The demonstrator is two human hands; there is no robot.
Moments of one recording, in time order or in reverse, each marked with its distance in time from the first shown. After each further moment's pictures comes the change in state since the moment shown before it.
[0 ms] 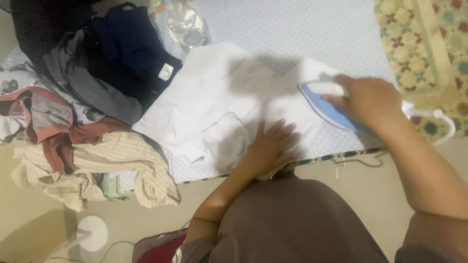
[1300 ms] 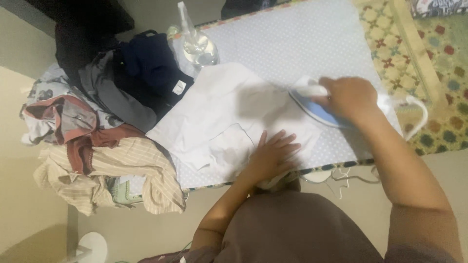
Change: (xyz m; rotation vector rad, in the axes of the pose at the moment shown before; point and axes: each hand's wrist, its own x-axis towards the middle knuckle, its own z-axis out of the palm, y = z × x) left_hand -0.001 -0.002 0.002 -0.049 -0.031 -0.057; right_hand 0.026 -0.008 0.000 -0.005 0.190 -0.115
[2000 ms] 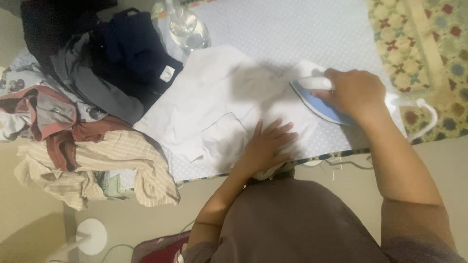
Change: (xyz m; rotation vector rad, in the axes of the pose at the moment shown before) left_hand 0.000 0.001 -0.006 0.003 -0.012 0.028; right_hand -0.013 -0.004 -0.002 0.026 -0.076 0.112
